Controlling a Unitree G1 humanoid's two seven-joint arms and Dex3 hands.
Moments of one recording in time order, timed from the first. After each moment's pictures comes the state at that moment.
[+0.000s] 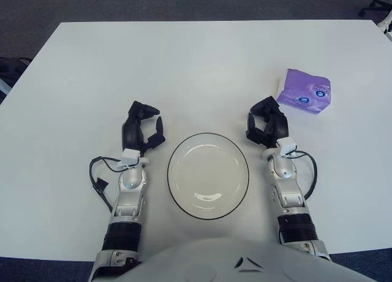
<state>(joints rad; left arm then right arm) 0.07 0.01 0.04 0.14 0.09 -0.30 0.21 -0.02 0.08 0.03 0.10 -0.10 -0.18 -0.15</state>
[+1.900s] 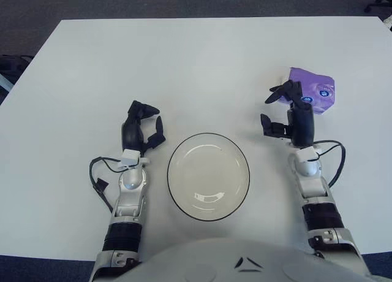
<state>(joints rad) 0.07 0.00 0.04 0.13 0.09 -0.30 0.22 -0.15 -0.19 -0.05 0.18 -0.29 -0.84 -0.20</state>
